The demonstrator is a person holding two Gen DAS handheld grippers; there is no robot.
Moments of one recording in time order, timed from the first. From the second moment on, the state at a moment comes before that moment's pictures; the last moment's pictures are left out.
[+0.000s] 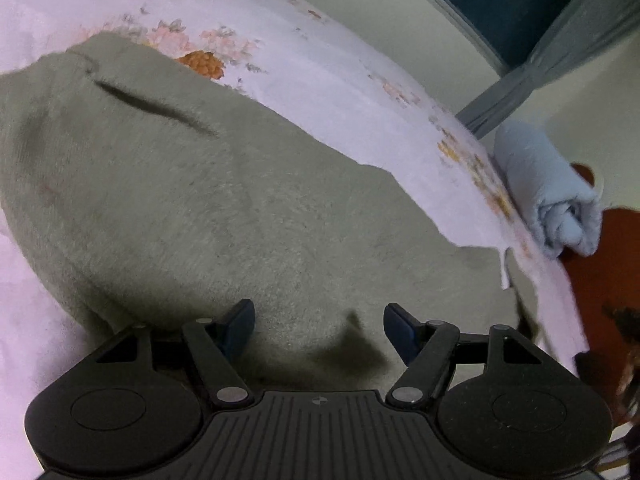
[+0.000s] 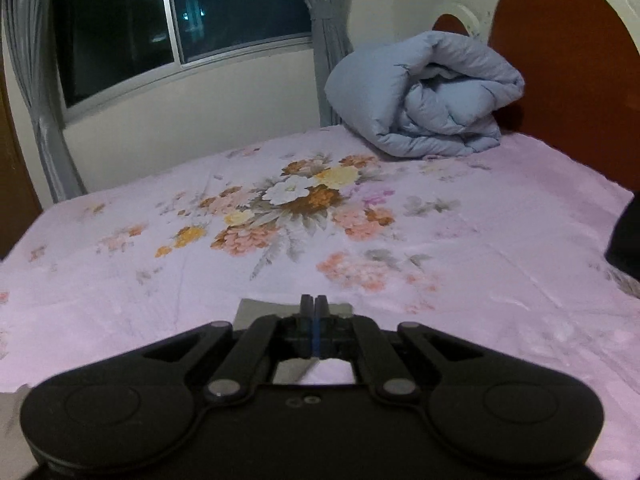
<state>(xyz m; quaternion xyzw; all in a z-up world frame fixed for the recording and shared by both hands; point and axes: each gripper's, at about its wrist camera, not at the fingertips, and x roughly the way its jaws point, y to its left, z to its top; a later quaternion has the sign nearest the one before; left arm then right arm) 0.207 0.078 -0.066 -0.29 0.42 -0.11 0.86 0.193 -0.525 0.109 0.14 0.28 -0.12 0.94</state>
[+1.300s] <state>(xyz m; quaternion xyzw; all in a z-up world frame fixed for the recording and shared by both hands) 0.214 0.110 -0.079 -0.35 0.40 -0.12 0.84 0.158 -0.506 0.059 0.18 0.33 -0.22 0.90</state>
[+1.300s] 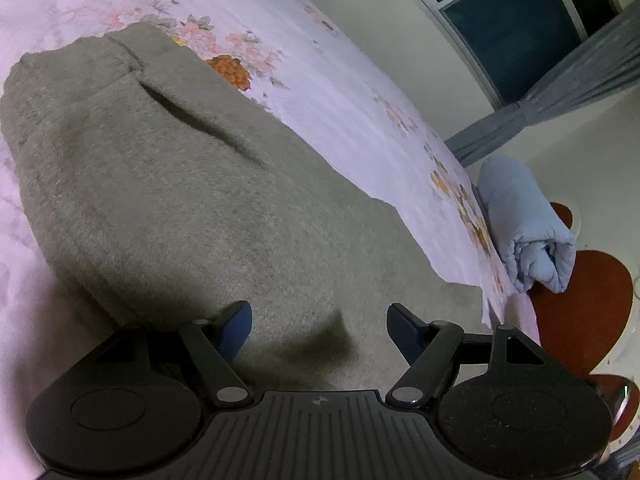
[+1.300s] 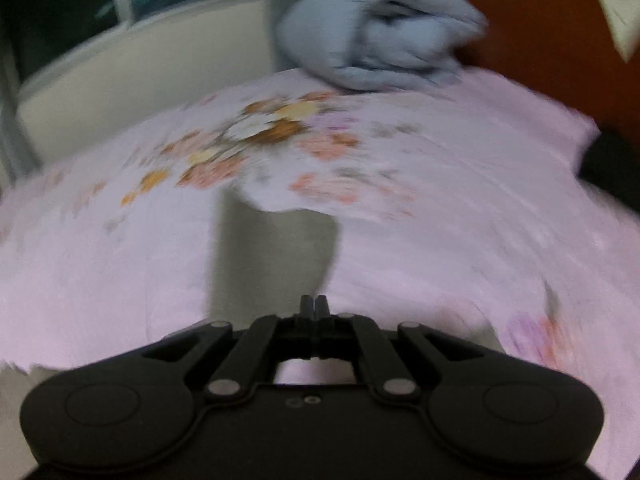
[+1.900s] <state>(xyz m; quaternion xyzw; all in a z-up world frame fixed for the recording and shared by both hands) 0.216 0.107 -0.080 -0.36 0.40 -0.11 0.83 0.319 -0.365 0.000 -0.14 0.45 -0.16 0.87</state>
